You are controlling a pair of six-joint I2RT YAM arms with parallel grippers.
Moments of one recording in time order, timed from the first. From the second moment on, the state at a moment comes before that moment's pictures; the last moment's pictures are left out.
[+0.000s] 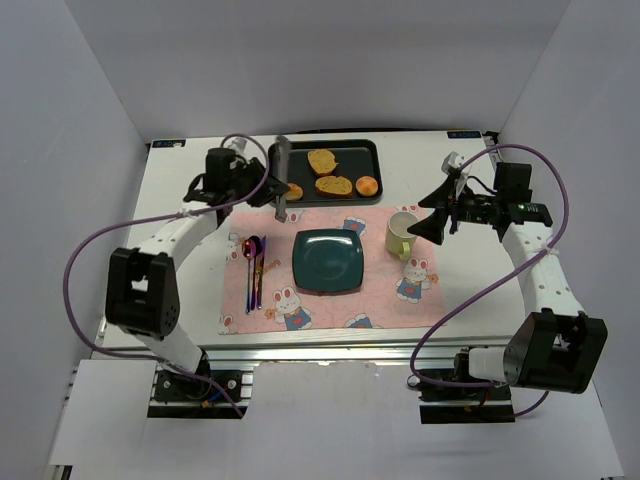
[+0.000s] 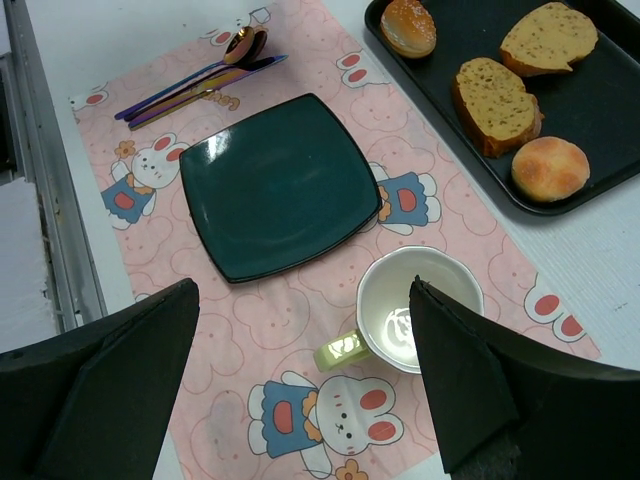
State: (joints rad) left arm -0.20 1.61 1.17 -0.08 0.40 -0.77; right arm -0.06 1.30 1.12 -0.60 -1.16 -0.64
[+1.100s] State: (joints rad) left arm -0.26 2.04 1.71 -0.39 0.31 -0.78; right arm -0.09 1.27 1.09 -0.58 -1.17 -0.63
